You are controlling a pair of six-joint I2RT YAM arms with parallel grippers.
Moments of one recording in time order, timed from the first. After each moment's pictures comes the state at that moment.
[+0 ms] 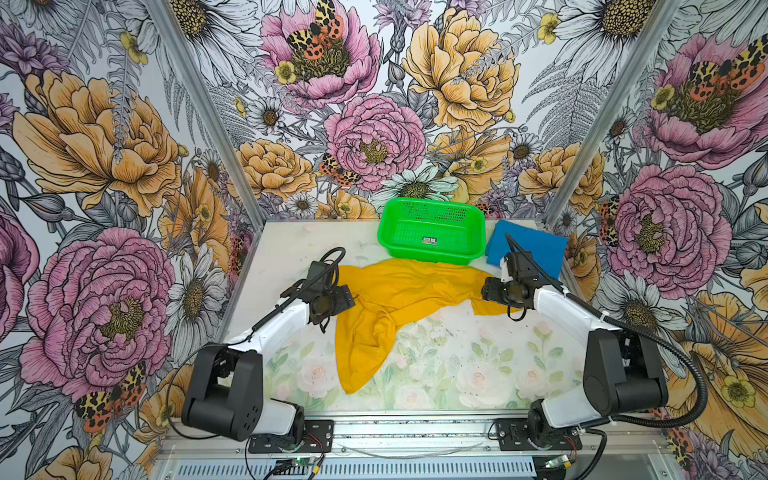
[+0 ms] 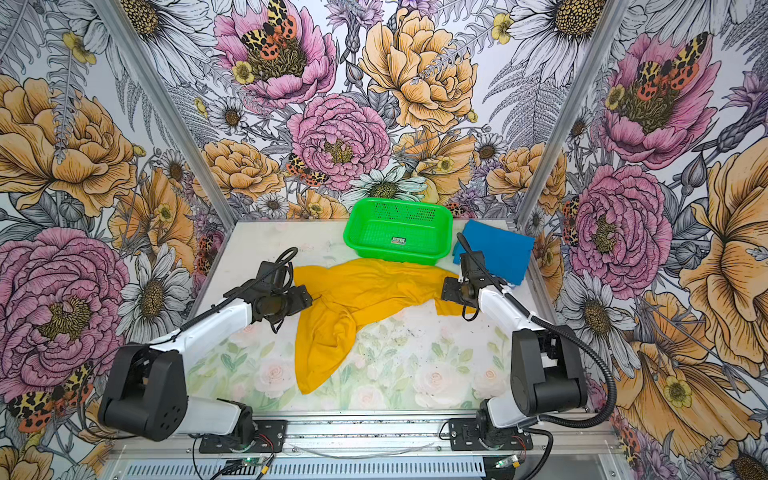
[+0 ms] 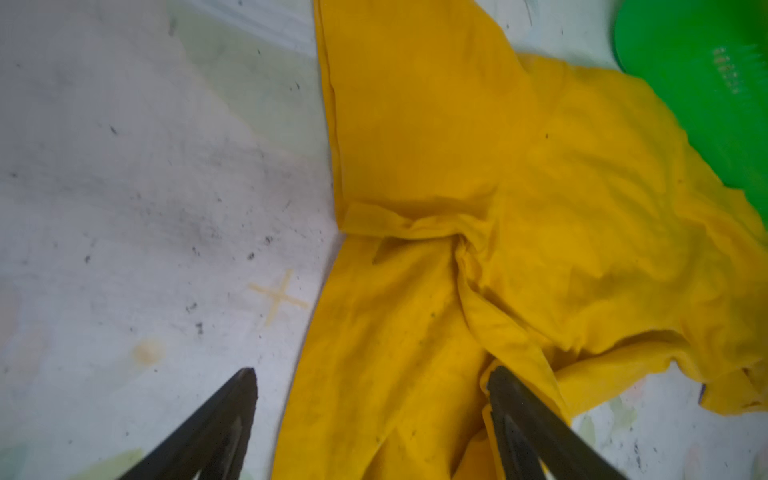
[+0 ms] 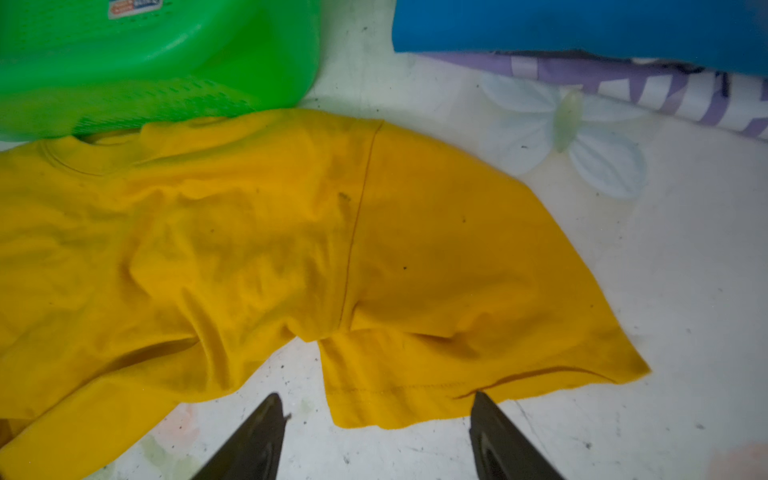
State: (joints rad) left arm -0.22 1.46 0.90 -0.48 0.02 -0.65; right arm 0.10 1.47 0.93 -0.46 -0.09 0.31
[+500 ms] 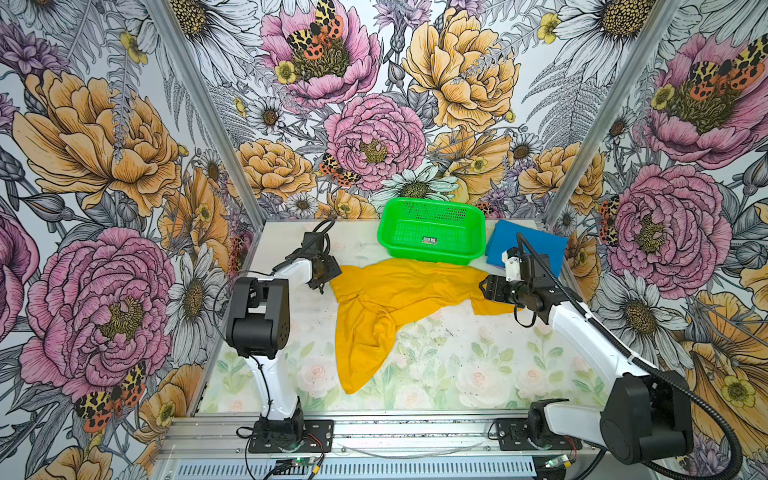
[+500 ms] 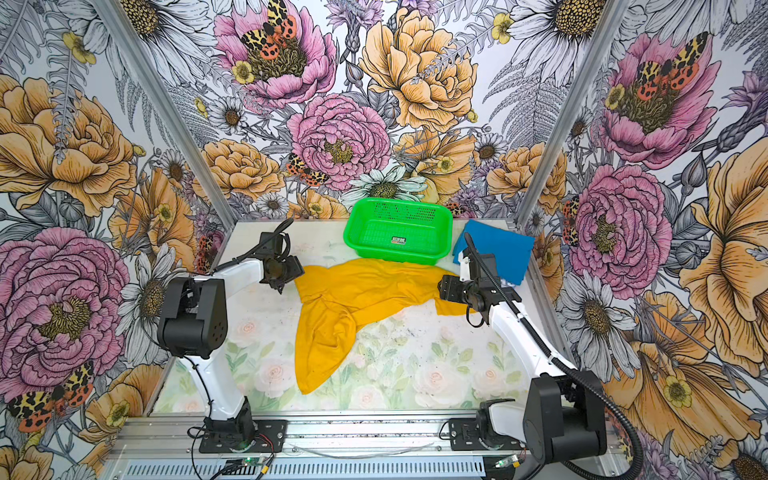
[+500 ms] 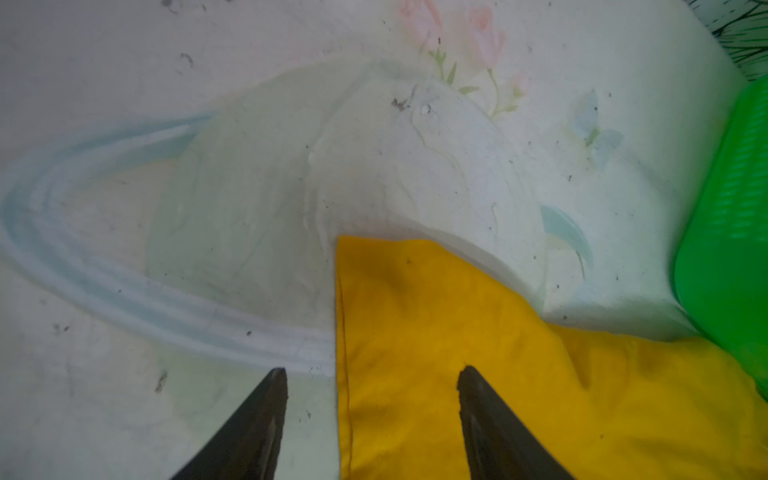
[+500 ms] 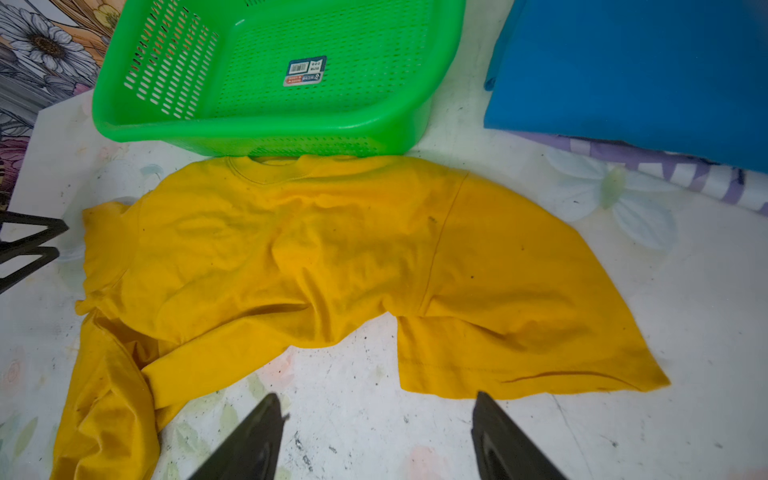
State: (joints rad) left arm -0.06 1.95 1.29 -0.36 0.03 -0.57; right arm 0.10 1.25 0.87 -0.45 -0.24 0.26
